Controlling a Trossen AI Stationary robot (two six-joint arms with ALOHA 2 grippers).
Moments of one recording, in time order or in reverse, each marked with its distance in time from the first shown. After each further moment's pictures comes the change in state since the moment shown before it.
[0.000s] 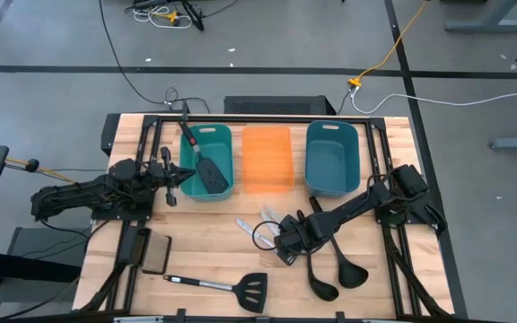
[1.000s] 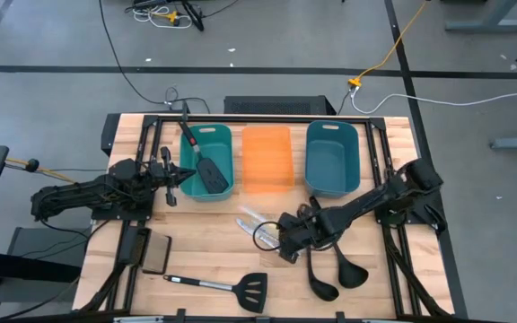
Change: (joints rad) left arm 0.000 0.000 0.000 0.000 0.000 -0.003; right arm 0.006 -0.167 -0.004 0.108 0.237 -0.406
